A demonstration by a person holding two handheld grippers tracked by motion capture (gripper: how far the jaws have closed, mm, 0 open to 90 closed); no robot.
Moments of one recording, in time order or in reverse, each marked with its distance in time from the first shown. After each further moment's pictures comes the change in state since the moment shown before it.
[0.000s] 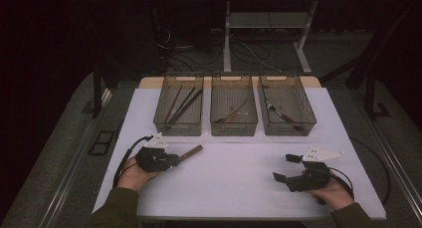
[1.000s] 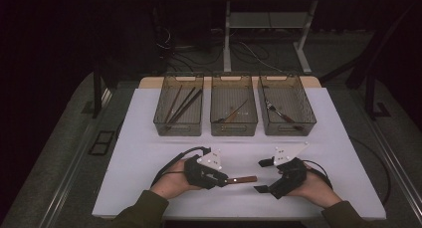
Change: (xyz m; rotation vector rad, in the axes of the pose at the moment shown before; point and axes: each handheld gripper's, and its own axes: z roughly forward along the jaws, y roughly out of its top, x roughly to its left) left arm -0.101 0.084 0.055 0.044 -0.324 0.371; right arm 0.034 0.042 0.038 0.192 0.298 -0.254
